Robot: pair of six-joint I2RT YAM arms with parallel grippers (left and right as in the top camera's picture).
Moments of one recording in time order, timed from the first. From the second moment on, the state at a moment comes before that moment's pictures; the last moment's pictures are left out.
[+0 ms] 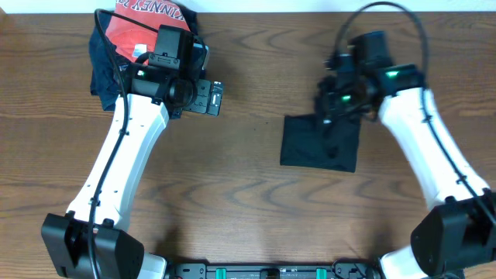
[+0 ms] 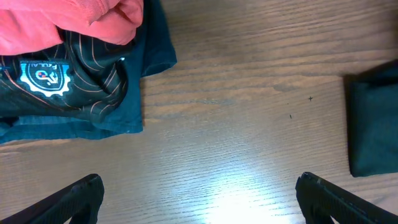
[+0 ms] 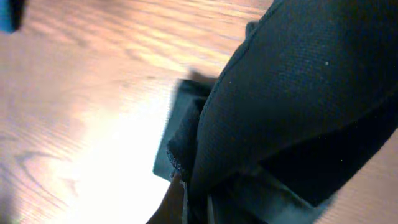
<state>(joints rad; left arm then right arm) -0.23 1.63 1.53 -1.01 0.02 -0.01 0.27 1.70 1.46 -0.96 -0.24 0.11</state>
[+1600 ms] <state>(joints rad) -0.47 2.00 1.41 -0.66 0.52 -0.07 -0.09 1.60 1.53 -1.19 -0.15 0.17</state>
